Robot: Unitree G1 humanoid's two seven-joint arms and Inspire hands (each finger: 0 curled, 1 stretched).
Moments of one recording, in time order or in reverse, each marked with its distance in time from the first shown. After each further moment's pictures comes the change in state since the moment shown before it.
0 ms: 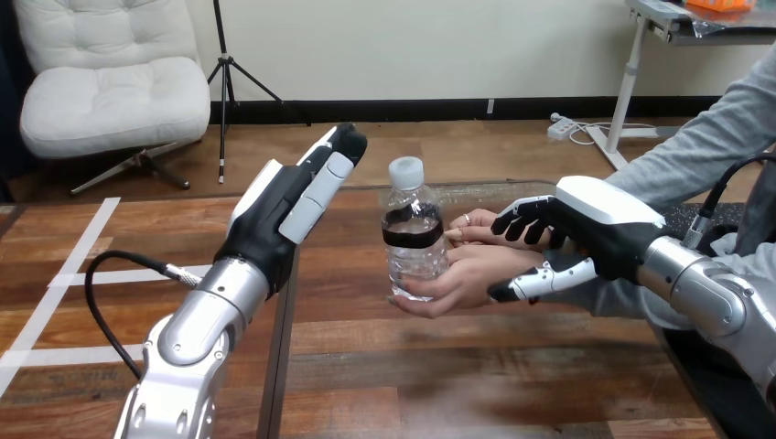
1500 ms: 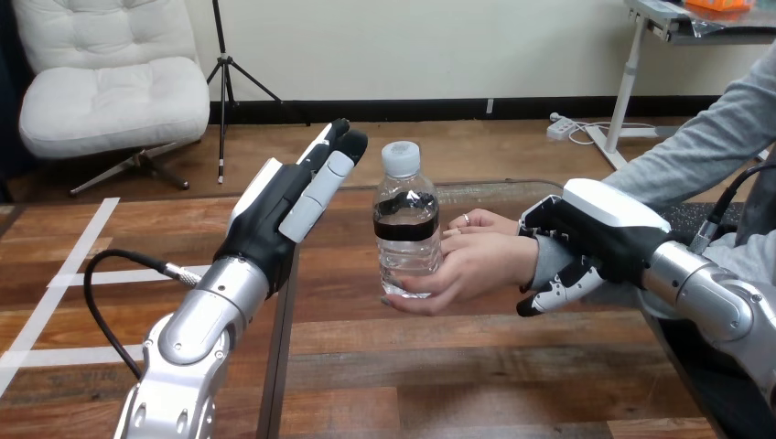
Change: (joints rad) left arm 0.000 0.003 -0.005 -0.010 0.001 0.013 0.008; right arm 0.000 0.000 -0.003 0.051 0.047 -0.043 -0.003
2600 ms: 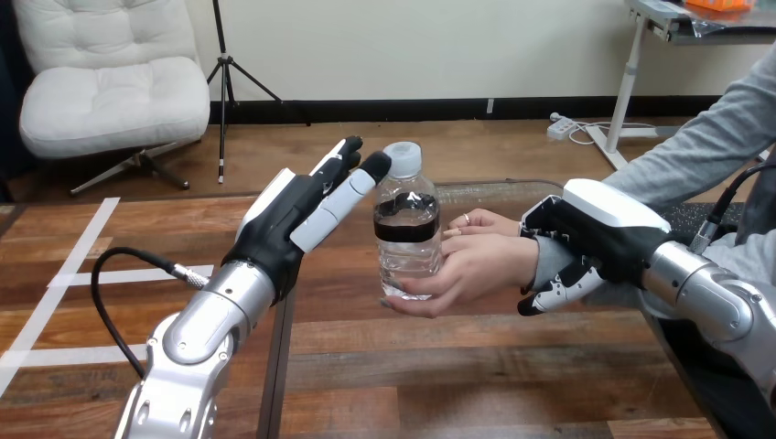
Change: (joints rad) left arm 0.000 0.018 -0.031 -0.015 0.021 0.048 -0.034; right arm 0.000 0.000 0.000 0.000 -0.001 0.001 -0.001
